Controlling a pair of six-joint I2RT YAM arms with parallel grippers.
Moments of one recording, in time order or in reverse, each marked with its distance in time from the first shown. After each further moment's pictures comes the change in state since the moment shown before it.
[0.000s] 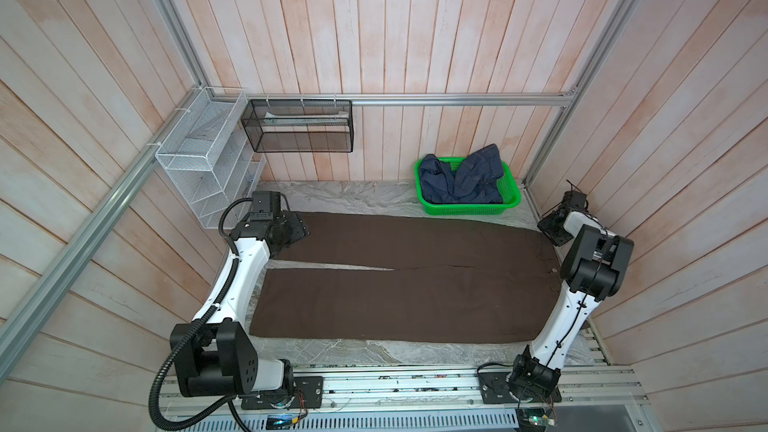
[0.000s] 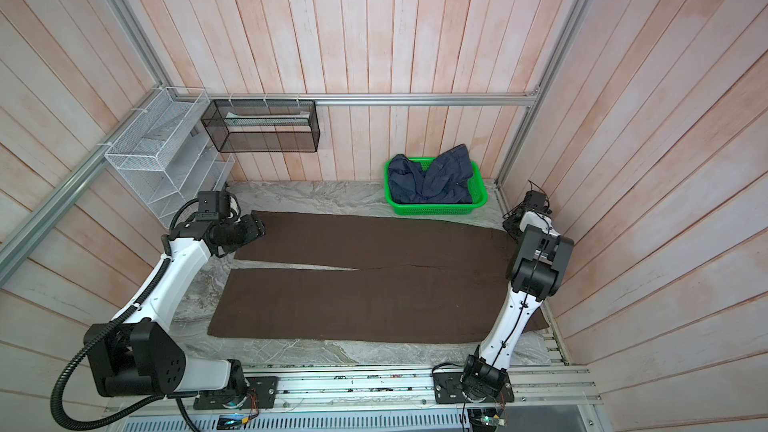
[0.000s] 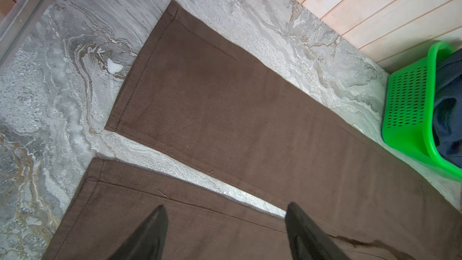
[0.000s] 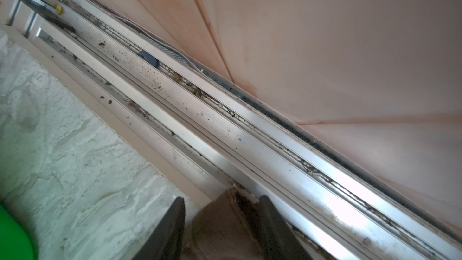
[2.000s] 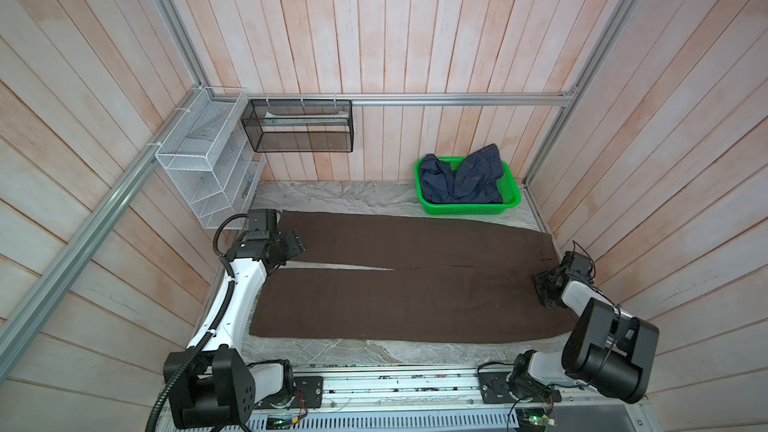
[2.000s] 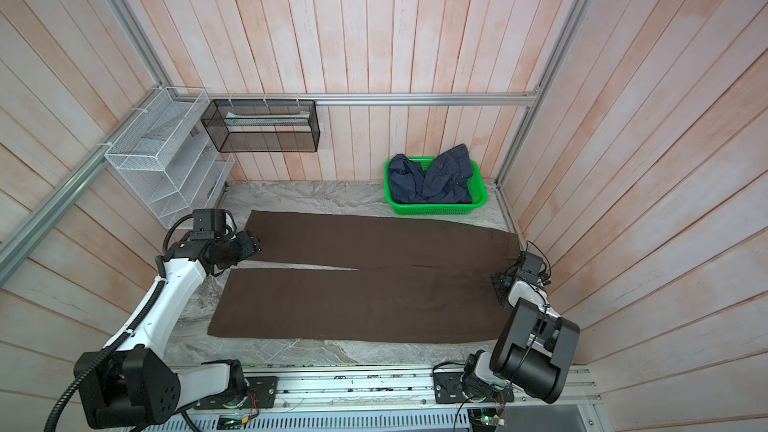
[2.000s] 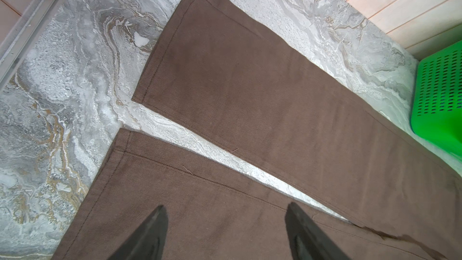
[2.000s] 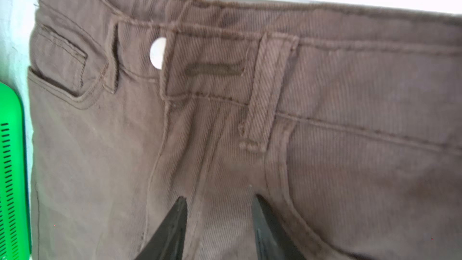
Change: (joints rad) left arm 0.025 -0.144 -0.177 0.015 -0.032 0.026; right arm -0.073 -0.840 -1.037 0.168 -0.123 0.284
